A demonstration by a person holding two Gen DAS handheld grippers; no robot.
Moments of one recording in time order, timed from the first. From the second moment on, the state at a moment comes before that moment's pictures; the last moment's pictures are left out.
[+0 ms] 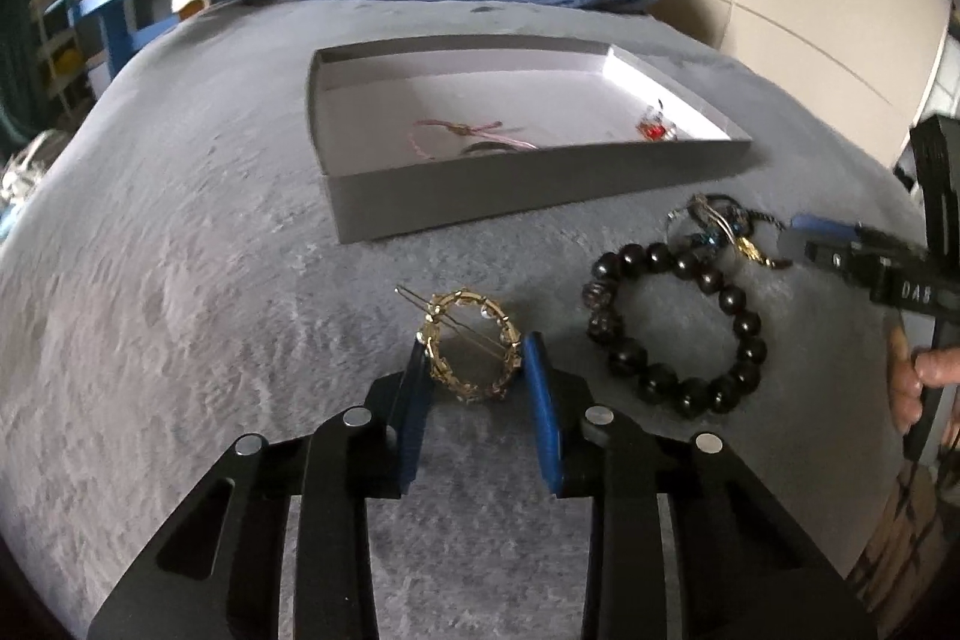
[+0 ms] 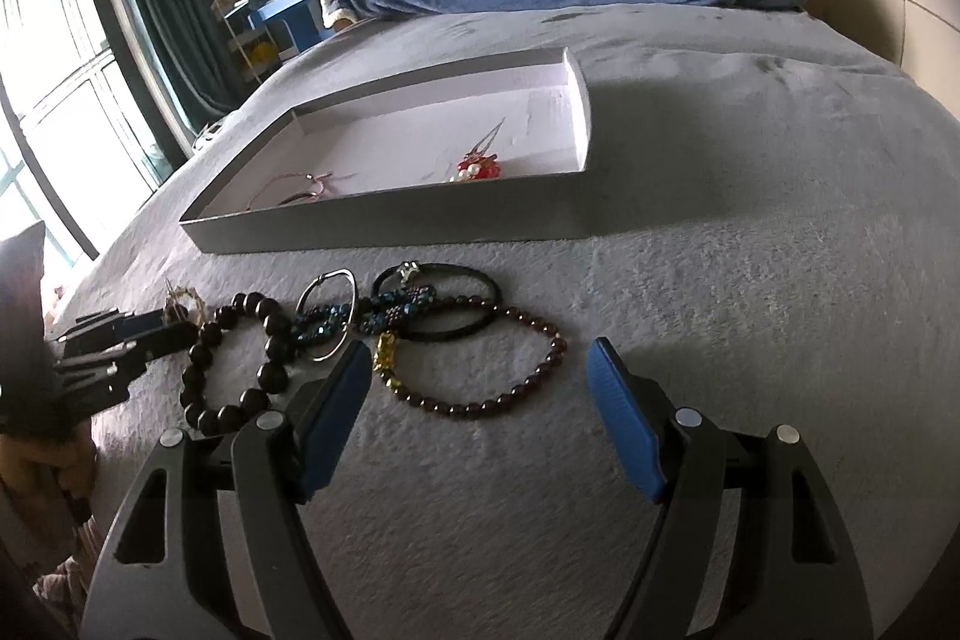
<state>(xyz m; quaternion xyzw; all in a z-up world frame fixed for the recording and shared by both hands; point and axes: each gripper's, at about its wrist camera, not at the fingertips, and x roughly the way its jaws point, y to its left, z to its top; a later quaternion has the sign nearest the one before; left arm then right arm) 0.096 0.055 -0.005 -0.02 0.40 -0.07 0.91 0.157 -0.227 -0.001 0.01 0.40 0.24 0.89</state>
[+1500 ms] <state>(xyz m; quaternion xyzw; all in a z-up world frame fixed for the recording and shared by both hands) 0.107 0.057 -0.009 -0.02 0.42 -0.03 0.91 0.152 -0.244 -0.004 0.01 0.40 0.19 0.90</state>
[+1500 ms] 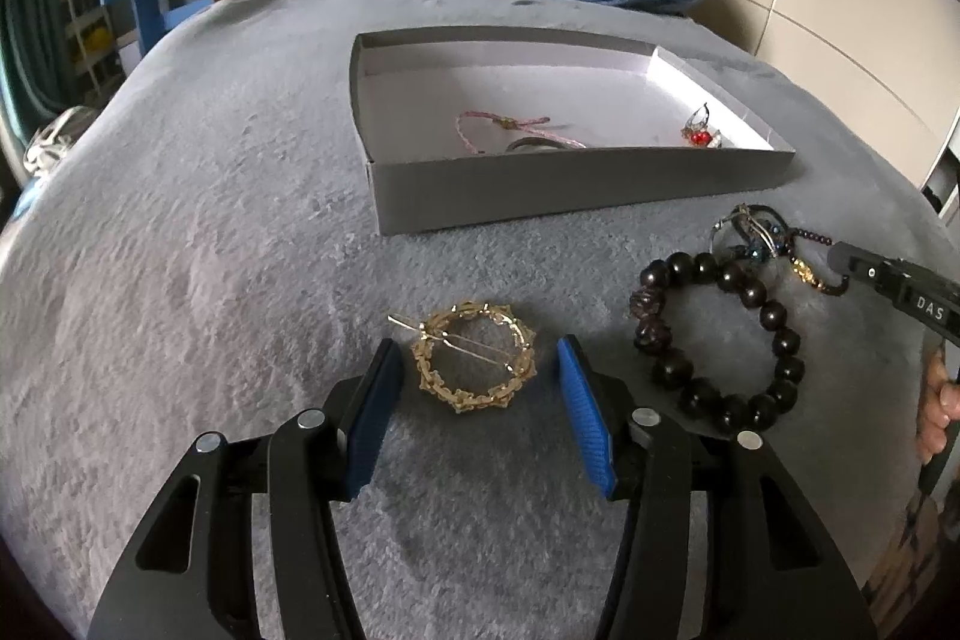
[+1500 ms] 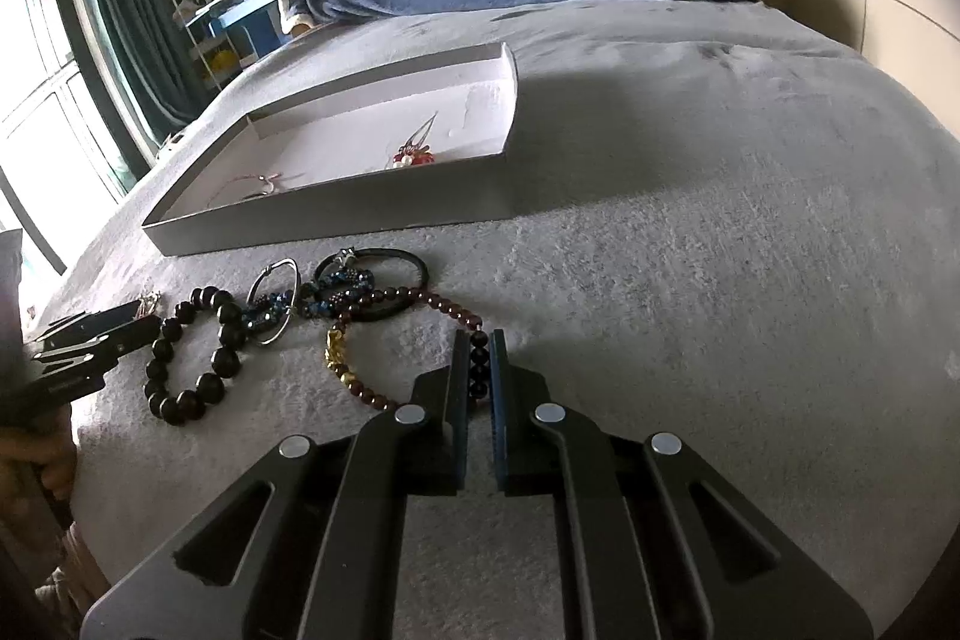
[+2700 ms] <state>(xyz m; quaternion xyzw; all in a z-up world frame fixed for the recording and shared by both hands) 0.126 0.036 0.068 0.01 0.33 -0.07 0.94 0.166 -0.214 0.095 0.02 0.29 0.26 0.92</state>
